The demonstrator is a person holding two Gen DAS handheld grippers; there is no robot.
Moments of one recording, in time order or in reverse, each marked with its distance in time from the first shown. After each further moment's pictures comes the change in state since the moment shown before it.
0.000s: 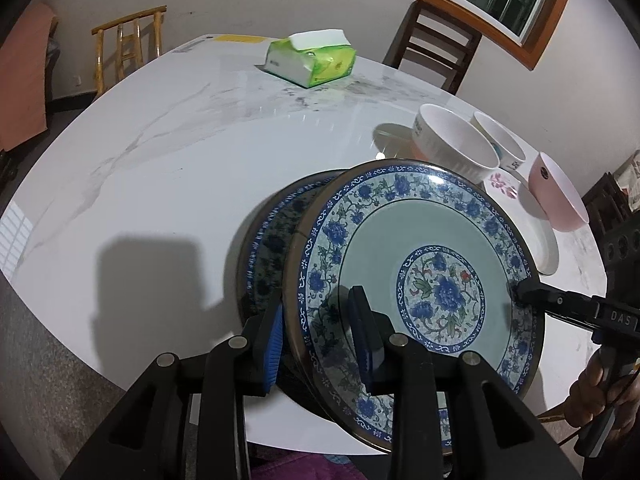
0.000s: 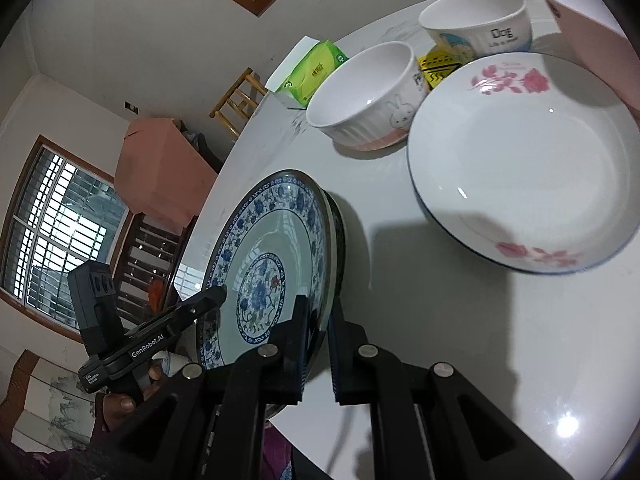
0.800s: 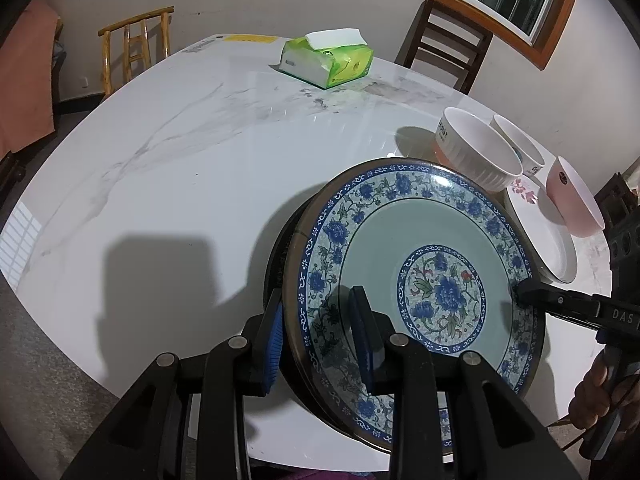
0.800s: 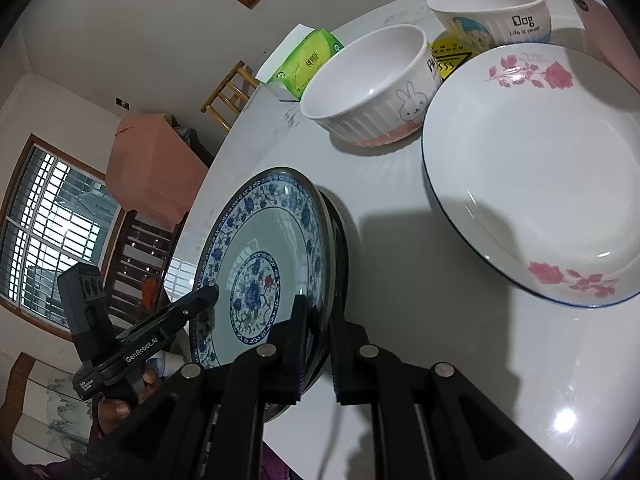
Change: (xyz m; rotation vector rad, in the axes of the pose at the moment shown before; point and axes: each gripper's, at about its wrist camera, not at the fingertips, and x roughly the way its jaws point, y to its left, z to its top) left arm 0.011 0.011 0.010 0.000 0.002 0.037; right arm 0.000 0.001 -0.002 0.010 0.020 -0.035
